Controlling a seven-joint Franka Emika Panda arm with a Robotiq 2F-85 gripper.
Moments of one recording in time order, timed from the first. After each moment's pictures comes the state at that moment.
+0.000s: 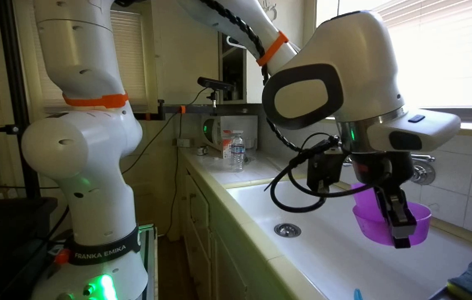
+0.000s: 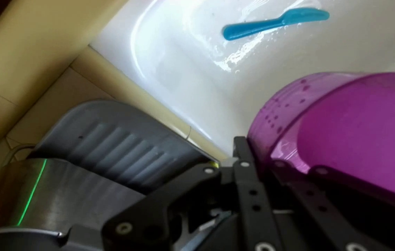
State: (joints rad) arm -0.30 -0.08 -0.27 -2.51 0.22 2.79 -0.07
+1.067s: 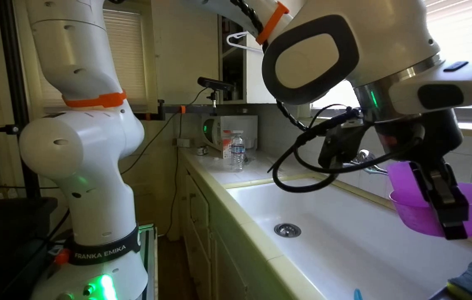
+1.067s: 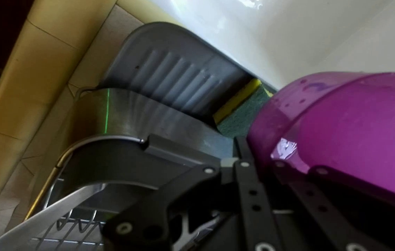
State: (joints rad) arm -0.35 -0.14 -0.32 -2.45 0.17 2.79 0.02
